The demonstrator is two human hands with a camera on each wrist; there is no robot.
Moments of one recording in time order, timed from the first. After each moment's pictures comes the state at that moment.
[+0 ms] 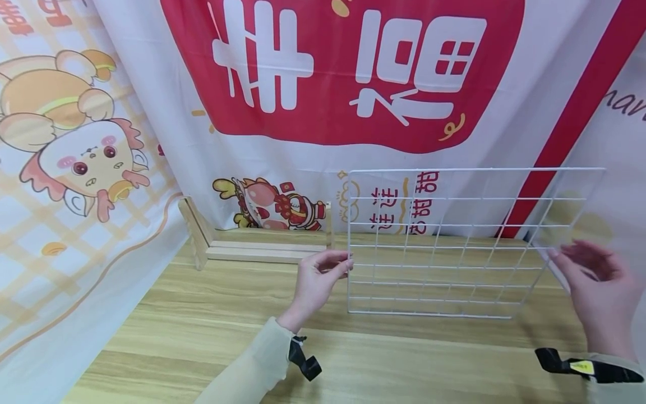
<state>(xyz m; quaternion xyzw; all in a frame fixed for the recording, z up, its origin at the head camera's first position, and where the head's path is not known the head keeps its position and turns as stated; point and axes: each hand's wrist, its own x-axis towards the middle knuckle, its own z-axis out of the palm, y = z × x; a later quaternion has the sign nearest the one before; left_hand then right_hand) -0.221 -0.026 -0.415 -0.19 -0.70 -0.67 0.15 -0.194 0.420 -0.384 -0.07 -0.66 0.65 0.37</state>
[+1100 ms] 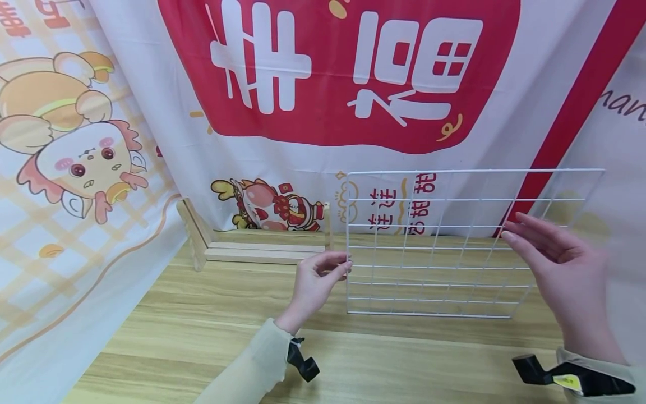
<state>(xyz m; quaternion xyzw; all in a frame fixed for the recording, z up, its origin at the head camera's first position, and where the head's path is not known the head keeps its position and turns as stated) -0.223 -0.027 -0.420 -0.21 -0.71 -0.66 0.15 -0.162 0.341 -0.314 0.02 -0.77 0.57 0.28</state>
